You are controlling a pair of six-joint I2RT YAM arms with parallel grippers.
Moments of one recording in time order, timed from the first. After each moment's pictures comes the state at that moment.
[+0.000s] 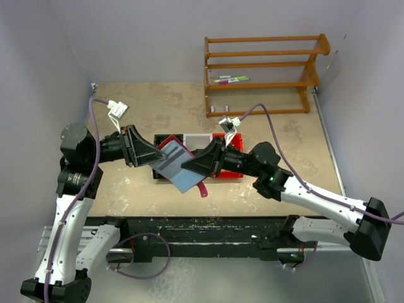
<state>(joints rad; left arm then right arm) -0.12 0.77 1.01 -0.22 1.18 -0.91 0.95 1.10 0.81 0.52 -0.41 0.82</state>
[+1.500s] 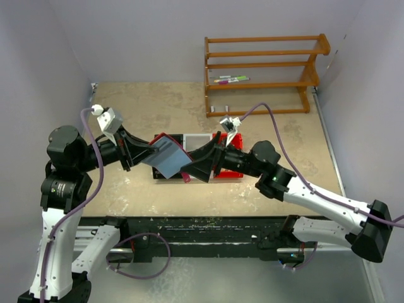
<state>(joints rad) -0.13 0.75 1.20 -0.56 0.95 -0.22 0.95 1.05 0.82 0.40 -0.35 0.74</state>
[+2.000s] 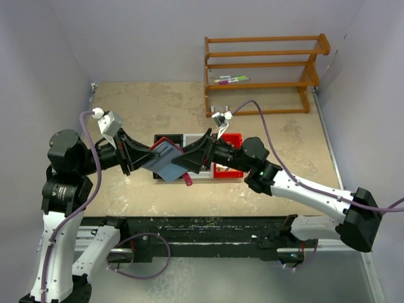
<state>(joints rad) -0.13 0.72 1.16 -0.56 0.98 -0.27 0.95 1.22 0.87 0.53 -0.33 0.86</state>
